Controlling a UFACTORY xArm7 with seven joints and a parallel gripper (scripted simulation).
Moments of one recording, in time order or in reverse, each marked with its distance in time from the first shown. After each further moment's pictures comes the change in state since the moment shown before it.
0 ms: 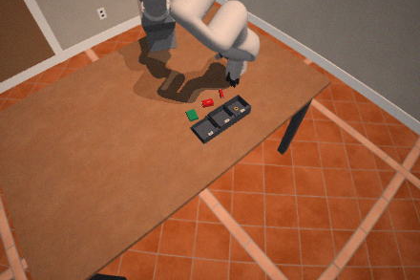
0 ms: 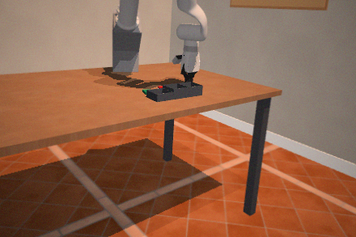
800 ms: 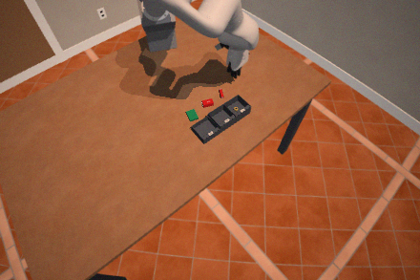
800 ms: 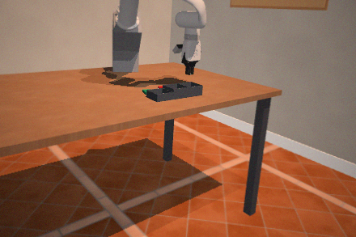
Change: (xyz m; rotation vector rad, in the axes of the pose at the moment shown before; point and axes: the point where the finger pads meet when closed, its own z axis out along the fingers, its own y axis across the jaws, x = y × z) arm 0.000 0.000 -0.057 -0.001 -0.001 0.000
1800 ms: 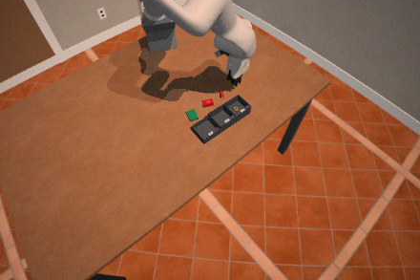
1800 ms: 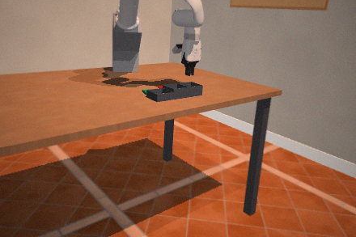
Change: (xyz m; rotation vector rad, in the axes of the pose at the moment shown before) arm -0.035 -0.040 -0.007 0.002 -0.006 0.002
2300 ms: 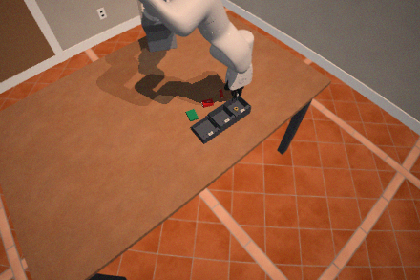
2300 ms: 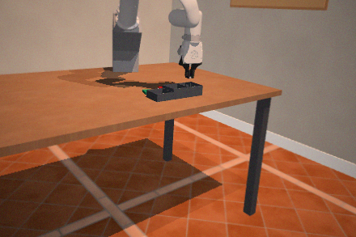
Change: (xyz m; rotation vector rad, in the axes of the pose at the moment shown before) arm -0.045 -0.050 0.000 0.001 0.005 0.329
